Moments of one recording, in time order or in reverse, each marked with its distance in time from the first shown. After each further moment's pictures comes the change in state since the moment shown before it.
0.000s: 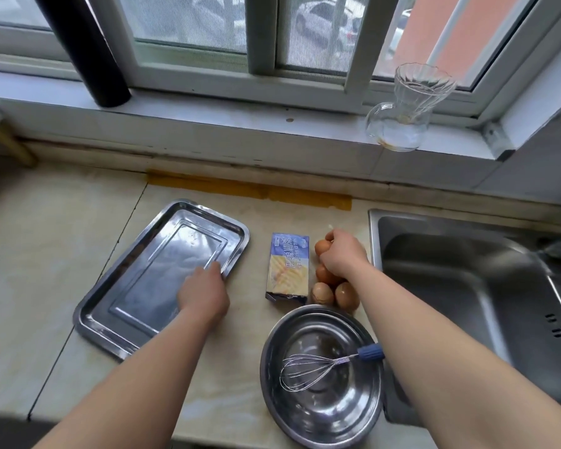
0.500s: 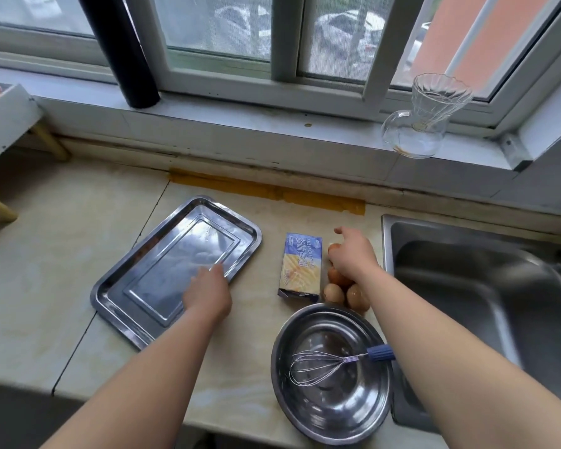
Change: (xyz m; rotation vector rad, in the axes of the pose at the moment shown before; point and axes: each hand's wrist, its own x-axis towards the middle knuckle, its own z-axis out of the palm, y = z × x) left_hand -0.007 -0.022 0.006 -0.100 0.049 -0.037; right_hand -0.014 -0.011 -0.004 0.090 0.050 -0.104
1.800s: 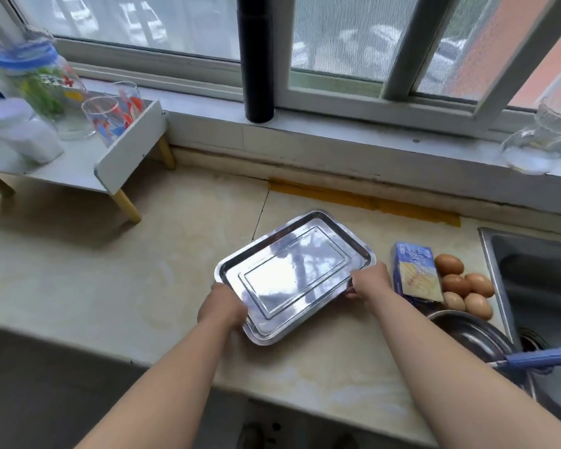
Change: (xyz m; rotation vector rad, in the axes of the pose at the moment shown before) left_hand 0.036 -0.212 -0.047 -0.352 -0.154 -0.204; right_hand -0.048 -0.120 0.156 0.495 -0.054 0.463
